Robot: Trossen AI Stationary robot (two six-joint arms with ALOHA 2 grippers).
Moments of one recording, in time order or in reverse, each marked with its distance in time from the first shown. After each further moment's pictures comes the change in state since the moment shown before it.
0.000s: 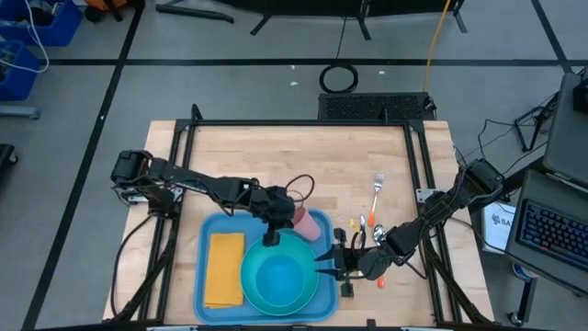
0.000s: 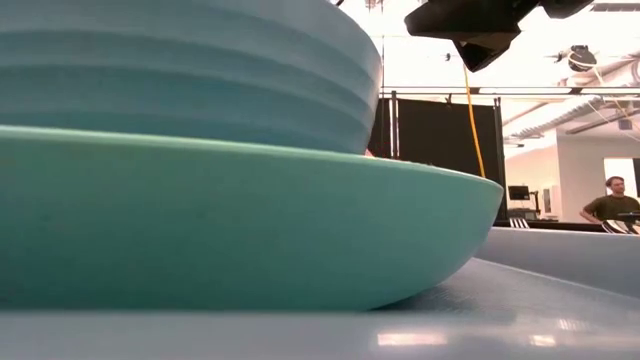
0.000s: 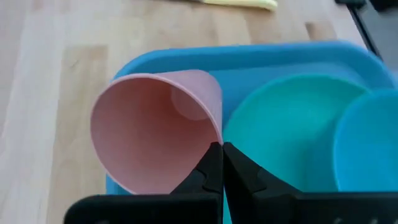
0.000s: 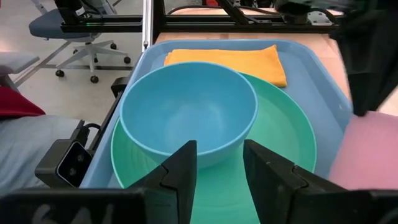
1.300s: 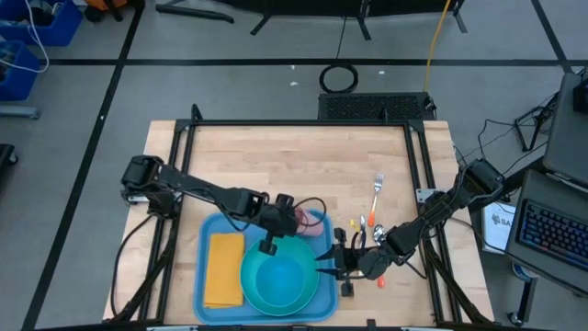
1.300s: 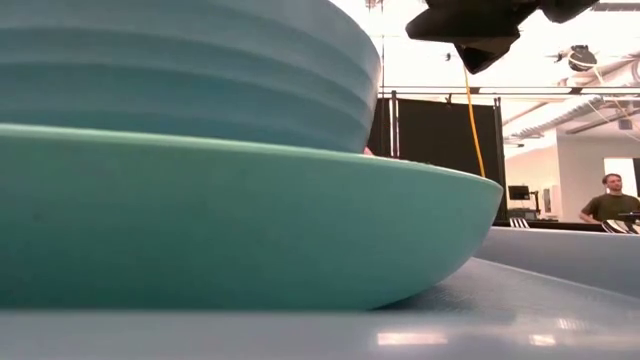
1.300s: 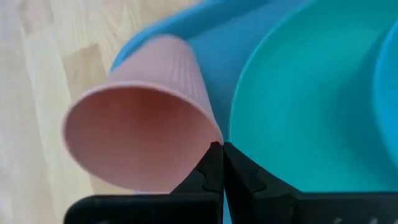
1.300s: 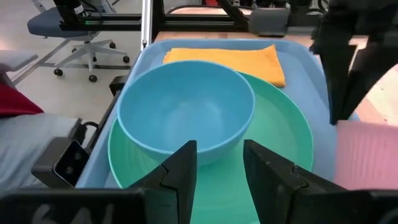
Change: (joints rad) left arm -0.085 0.108 0.151 -0.237 -0.191 0.262; right arm -0.001 0.000 -0.012 0.009 0.003 -0.010
